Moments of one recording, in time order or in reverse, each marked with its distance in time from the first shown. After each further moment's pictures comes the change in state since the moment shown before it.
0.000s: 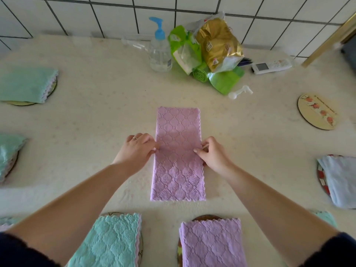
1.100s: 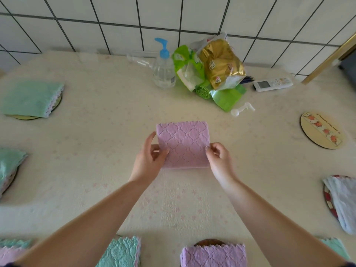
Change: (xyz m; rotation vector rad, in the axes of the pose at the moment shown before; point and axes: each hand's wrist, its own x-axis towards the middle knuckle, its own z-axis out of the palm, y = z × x) left_hand 0.026 0.035 -0.001 -0.951 0.148 -0.508; right_hand 0.015 -0.018 -0.007 0.428 0.264 -0.107
